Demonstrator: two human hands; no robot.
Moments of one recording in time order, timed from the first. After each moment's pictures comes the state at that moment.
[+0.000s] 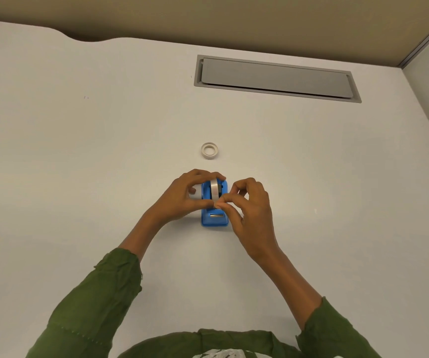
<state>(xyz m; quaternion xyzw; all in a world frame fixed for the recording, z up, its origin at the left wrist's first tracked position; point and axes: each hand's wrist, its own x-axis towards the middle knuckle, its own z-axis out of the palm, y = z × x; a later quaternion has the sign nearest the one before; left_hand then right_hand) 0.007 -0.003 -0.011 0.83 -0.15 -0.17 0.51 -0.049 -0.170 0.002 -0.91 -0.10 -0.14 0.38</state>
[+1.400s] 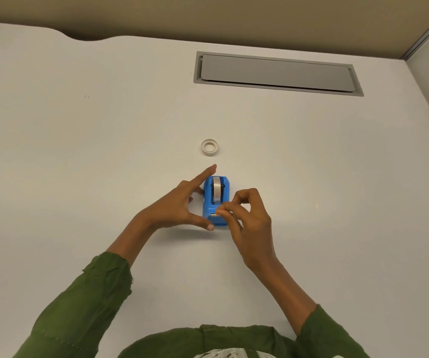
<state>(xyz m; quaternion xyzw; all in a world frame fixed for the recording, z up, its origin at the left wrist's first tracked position) -0.003 0.010 -0.017 0.83 -0.17 -0.27 0.45 -0.069 -0.166 -0.011 -0.89 -0.09 -0.18 0.40</state>
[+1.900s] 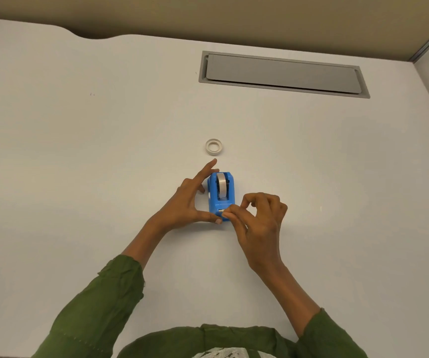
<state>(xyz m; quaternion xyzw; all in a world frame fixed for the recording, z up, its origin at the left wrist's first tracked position) -0.010 -0.003 -0.025 0.86 -0.15 -0.18 0.46 -0.070 -0.173 -0.020 -0.92 -0.09 -0.26 0.29</state>
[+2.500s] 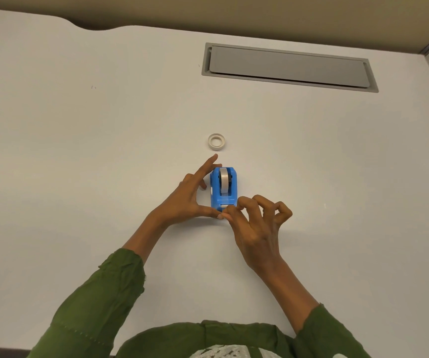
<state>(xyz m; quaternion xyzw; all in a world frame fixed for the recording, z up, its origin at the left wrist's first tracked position) -0.006 -0.002 -0.032 0.86 -0.13 -0.19 0.46 -0.071 -0.175 -0.039 -0.92 -0.19 -0.34 0.10</state>
